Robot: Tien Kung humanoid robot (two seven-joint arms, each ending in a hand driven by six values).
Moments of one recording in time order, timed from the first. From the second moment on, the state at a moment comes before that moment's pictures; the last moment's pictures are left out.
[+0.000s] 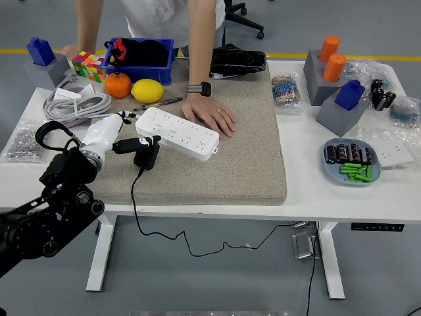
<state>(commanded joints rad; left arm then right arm) -0.51 0.28 -0.79 -1.18 1.84 0.29 0.51 0.06 -0.35 1.44 0.30 -1.27 -0.03 -0.02</state>
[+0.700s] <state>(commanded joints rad) -0.49 0.22 -0.69 -1.12 1.91 0.37 0.56 0.06 -0.35 1.42 0.30 -1.27 -0.03 -0.02</state>
